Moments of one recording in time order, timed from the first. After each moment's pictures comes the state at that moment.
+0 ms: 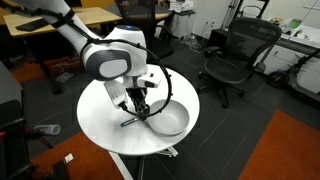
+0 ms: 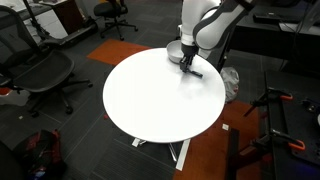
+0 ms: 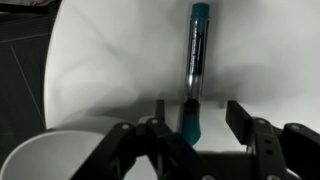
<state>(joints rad) -0.08 0.60 -0.15 -2.06 -0.07 2.69 0.02</state>
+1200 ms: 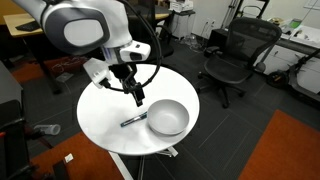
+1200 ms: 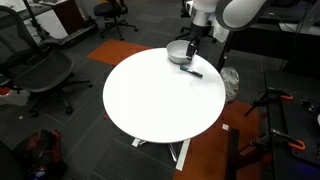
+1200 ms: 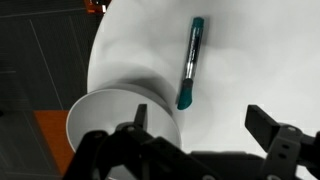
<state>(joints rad) -0.01 0.30 -0.20 -2.26 -0.20 2.69 0.05</state>
